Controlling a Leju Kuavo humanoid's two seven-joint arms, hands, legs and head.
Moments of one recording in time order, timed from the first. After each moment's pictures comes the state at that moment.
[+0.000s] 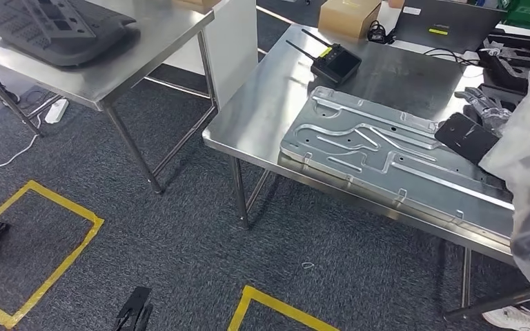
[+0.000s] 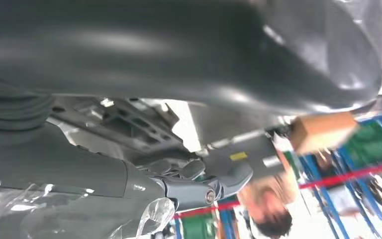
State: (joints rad) left arm -0.12 0.11 -0.44 -0.17 0.00 0.23 0.01; right arm -0.34 -0.73 -0.16 -1.54 0.14 0.35 0.13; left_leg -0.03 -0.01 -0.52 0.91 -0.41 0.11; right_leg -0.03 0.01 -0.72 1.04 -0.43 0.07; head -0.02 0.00
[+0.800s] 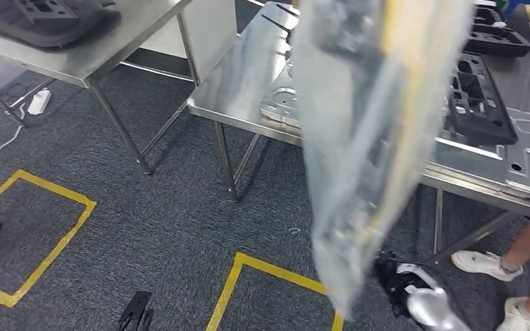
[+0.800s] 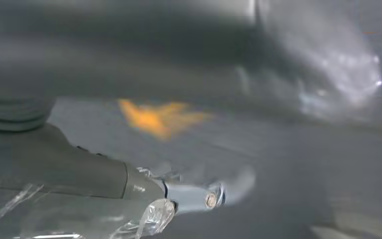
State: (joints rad) left arm -0.11 0.08 -0.42 -0.17 0.01 0.26 0.03; right arm 0.06 -0.54 0.10 -1.66 -0.14 0.04 0.02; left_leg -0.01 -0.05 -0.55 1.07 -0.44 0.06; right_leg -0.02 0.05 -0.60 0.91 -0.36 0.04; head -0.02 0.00
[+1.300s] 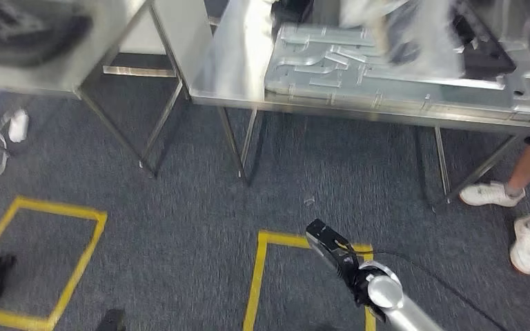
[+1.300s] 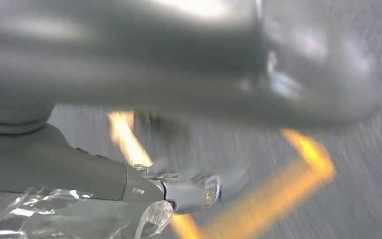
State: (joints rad) left arm -0.11 0.11 -0.43 -0.16 -0.08 0.22 0.02; right arm 0.00 -0.34 0.23 -1.07 -0.21 -0.05 0.27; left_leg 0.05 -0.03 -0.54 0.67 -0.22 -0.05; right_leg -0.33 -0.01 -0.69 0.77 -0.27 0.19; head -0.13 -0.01
